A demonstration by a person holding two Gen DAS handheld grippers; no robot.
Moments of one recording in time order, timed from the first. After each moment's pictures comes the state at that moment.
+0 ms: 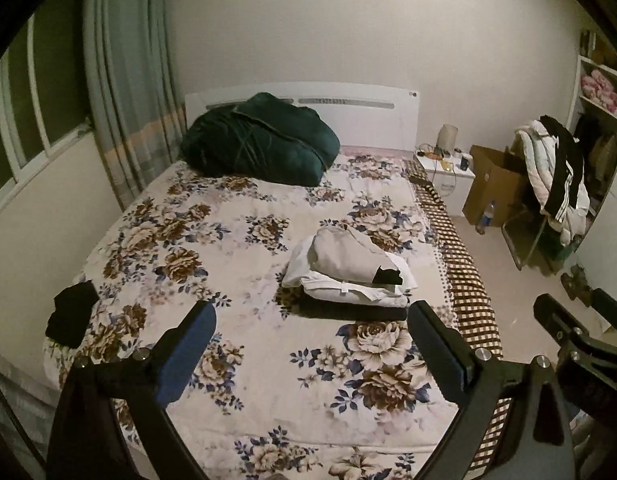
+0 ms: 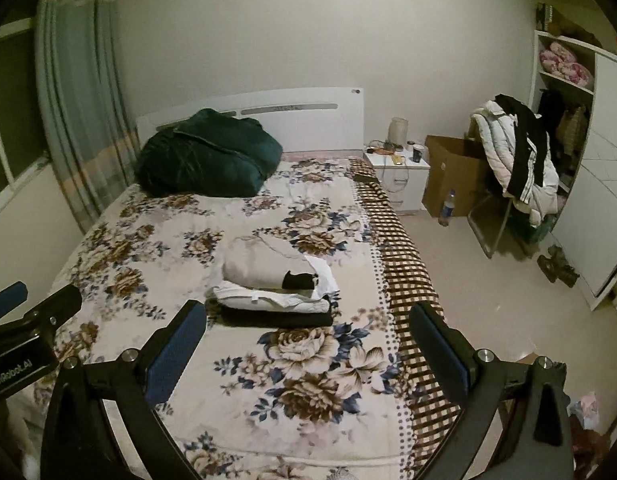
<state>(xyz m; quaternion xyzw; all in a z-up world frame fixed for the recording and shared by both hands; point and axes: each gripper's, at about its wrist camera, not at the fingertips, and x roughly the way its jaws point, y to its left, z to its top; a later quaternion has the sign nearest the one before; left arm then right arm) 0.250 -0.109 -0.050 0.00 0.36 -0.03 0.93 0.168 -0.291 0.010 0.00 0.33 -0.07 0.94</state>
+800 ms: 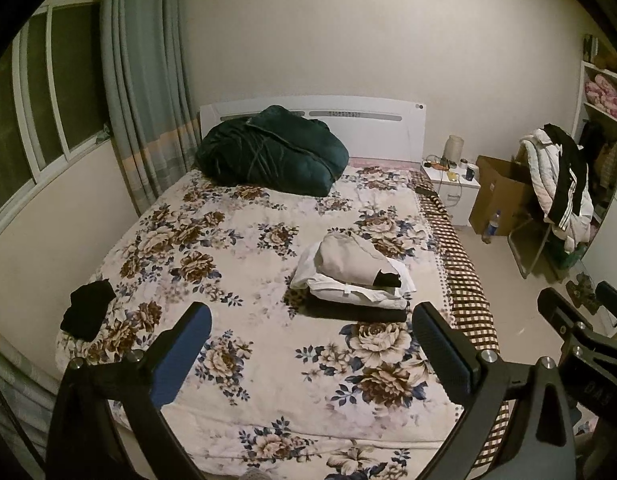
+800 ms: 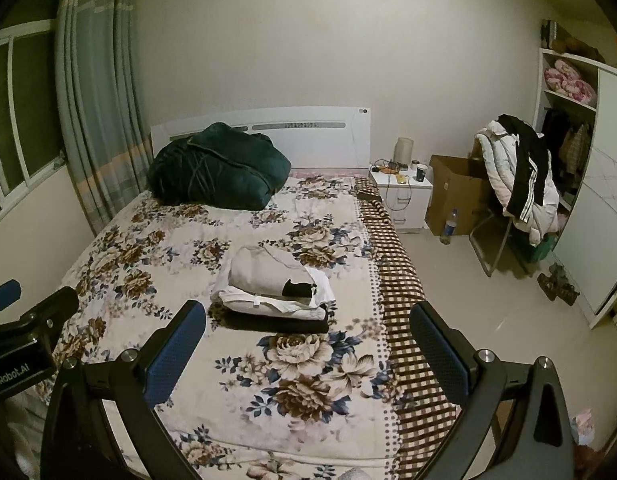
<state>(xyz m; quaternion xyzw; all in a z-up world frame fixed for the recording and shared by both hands) 0.203 -0.118 -0.026 0.00 0.34 0.00 0.94 0.123 -0.309 0.048 -0.02 0.31 -0.06 0.95</state>
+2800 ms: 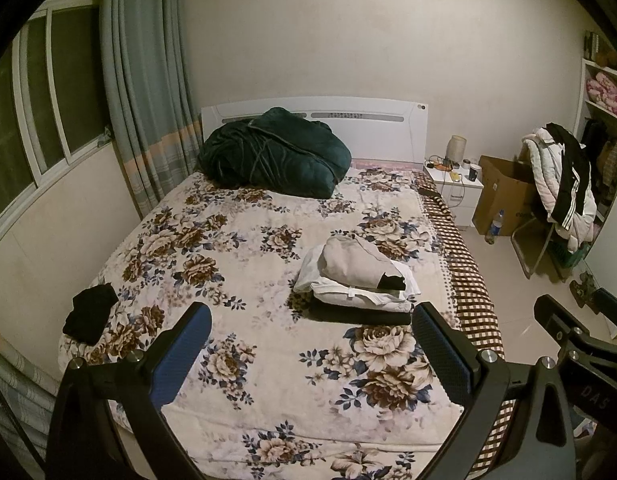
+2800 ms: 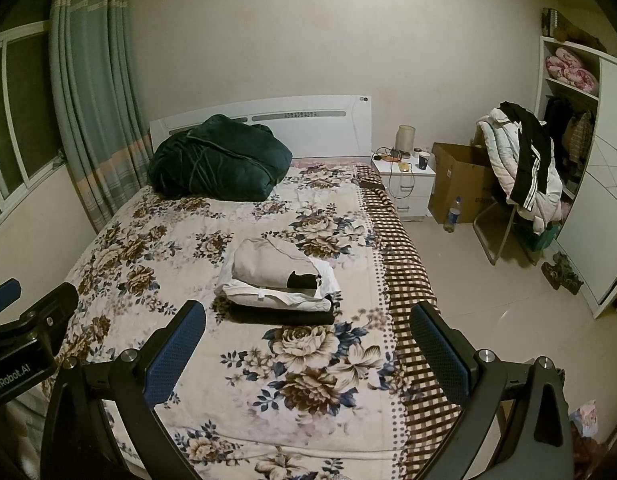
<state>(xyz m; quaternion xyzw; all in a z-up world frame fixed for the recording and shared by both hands) 0.208 -0.118 -0.025 0.00 0.34 0.00 0.94 0.132 -0.306 0.033 -0.01 0.32 -0.05 0.94</state>
